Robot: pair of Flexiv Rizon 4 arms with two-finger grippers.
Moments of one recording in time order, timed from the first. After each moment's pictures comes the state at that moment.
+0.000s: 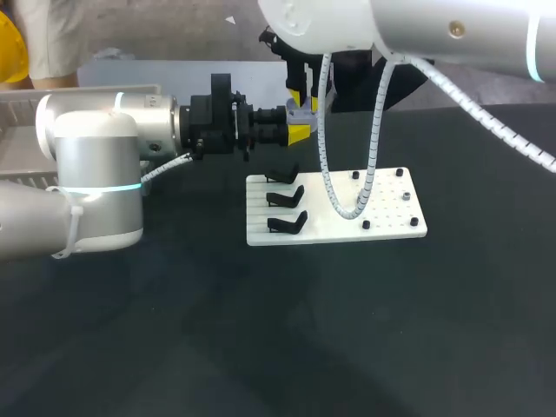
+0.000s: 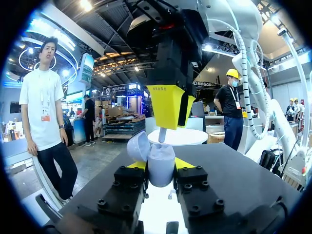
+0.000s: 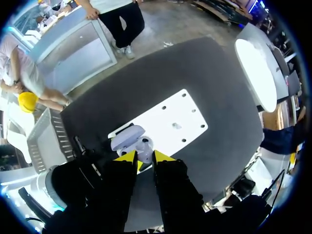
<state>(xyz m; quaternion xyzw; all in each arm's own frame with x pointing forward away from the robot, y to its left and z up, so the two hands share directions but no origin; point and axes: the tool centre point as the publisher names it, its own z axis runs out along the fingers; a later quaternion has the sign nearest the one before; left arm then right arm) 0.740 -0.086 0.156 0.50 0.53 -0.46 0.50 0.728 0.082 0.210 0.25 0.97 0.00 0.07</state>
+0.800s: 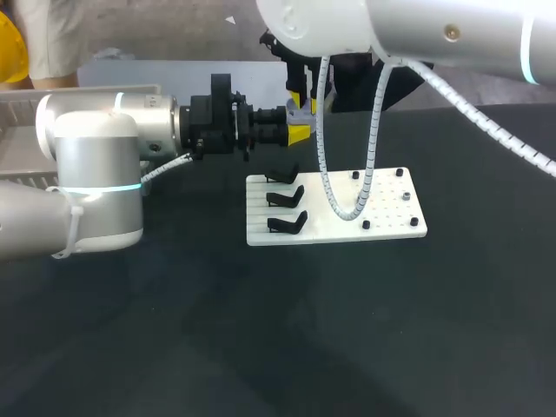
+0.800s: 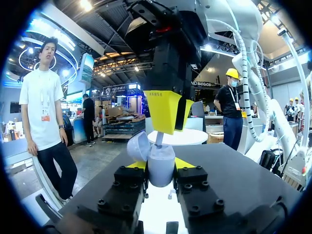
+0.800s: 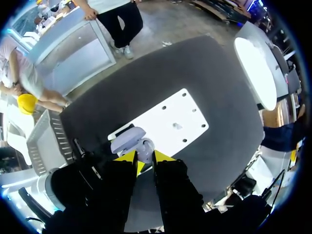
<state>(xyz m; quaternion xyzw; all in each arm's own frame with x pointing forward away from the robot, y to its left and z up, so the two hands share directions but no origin) 0.740 -0.086 0.155 0.50 0.53 -0.46 0.50 0.730 0.082 0.205 0.26 0.96 0.00 0.07</state>
